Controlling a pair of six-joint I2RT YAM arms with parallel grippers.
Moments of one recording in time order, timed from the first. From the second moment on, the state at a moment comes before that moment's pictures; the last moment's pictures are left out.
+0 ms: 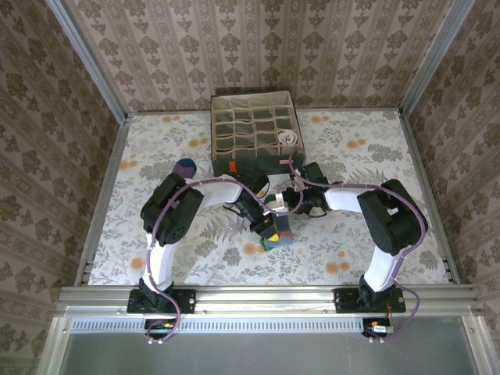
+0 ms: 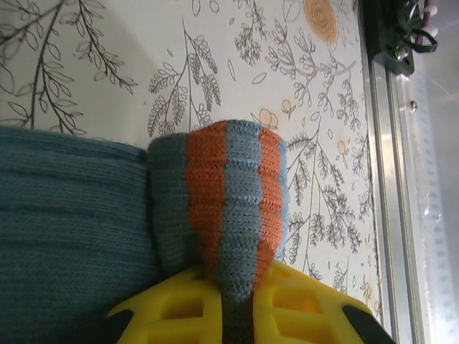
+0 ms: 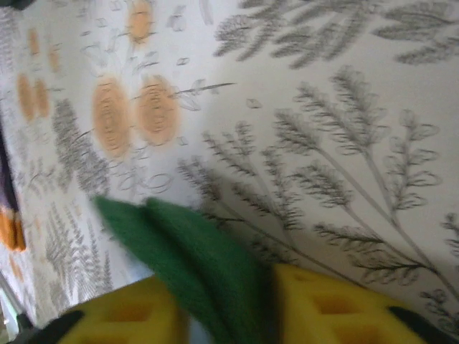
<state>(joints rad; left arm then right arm) -0.79 2.03 1.26 -0.69 0.87 0.56 0.40 1.74 0.83 -0.04 -0.46 0.67</state>
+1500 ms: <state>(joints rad) -0.74 2.13 1.39 -0.83 0.90 0.55 0.53 1.46 0.55 -0.07 -0.42 0.84</state>
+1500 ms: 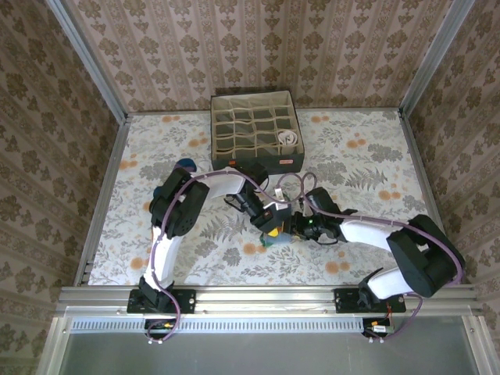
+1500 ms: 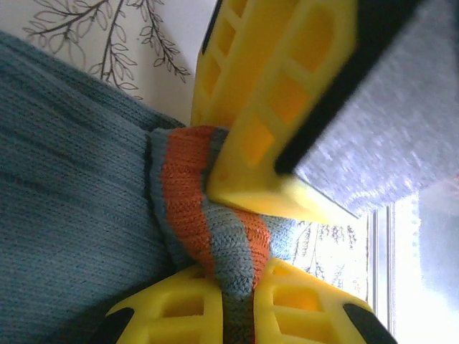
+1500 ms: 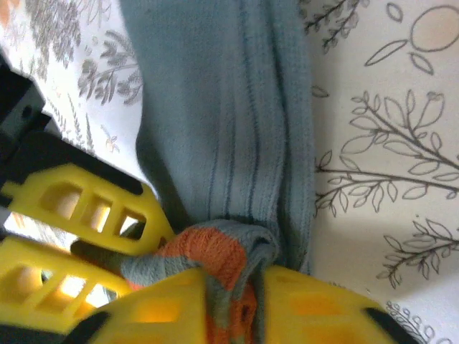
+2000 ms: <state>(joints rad) -0.74 1.67 0.90 -0.20 0.70 0.65 0.51 1.52 0.63 -0.17 -0.43 0.79</state>
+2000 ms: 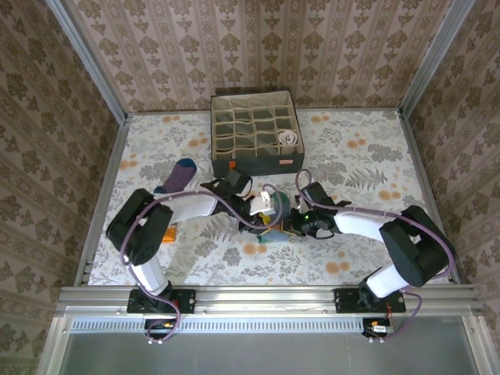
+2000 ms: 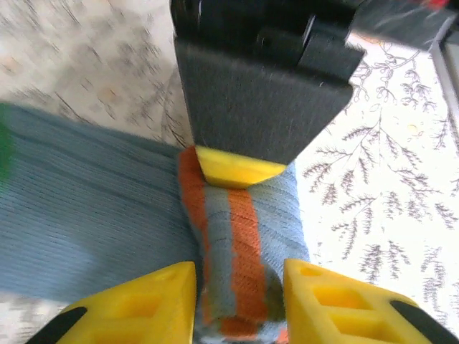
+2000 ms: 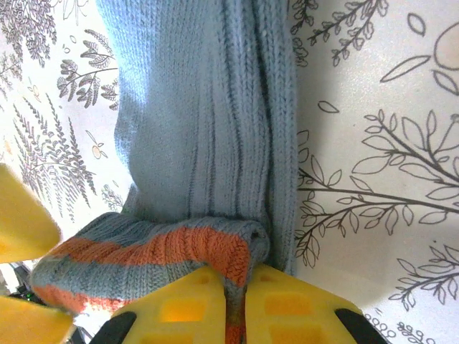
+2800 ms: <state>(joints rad) -1.01 1.57 0.71 0.05 0.25 0.94 0.50 1.59 0.71 -0.26 -0.48 0.71</state>
